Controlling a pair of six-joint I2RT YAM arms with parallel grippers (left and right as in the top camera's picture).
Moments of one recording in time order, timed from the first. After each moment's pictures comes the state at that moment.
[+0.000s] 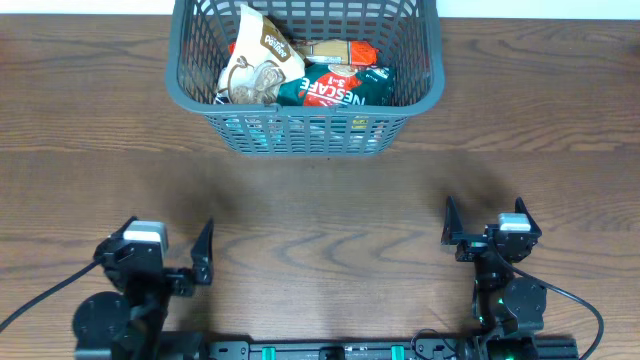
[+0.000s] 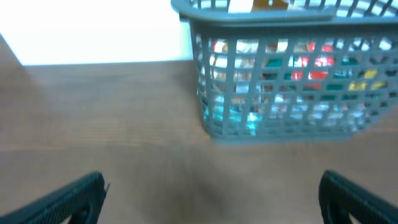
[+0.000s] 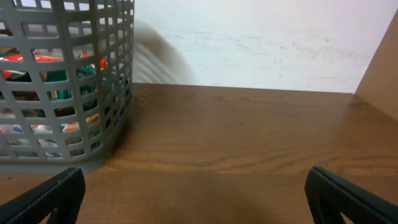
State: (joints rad) left arm -0.03 0.17 0.59 -0.70 0.06 0.01; right arm 0.07 0.01 0.01 -0.06 0.11 -0.03
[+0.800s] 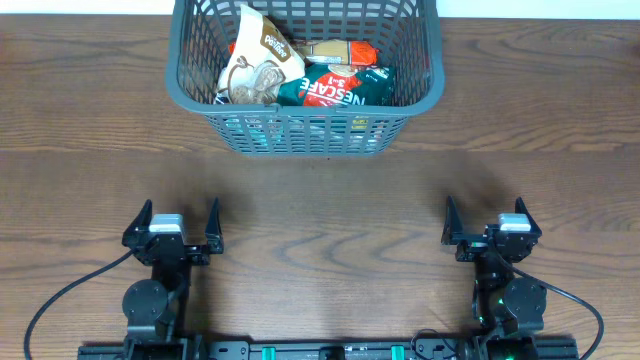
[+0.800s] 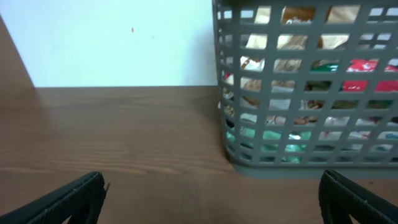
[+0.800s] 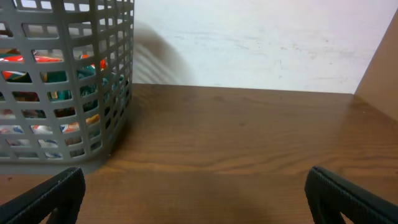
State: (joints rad) left arm -0.03 0.01 0.03 -0.11 -0.03 0.01; right arm 0.07 0.01 0.01 -0.06 0.11 -0.03
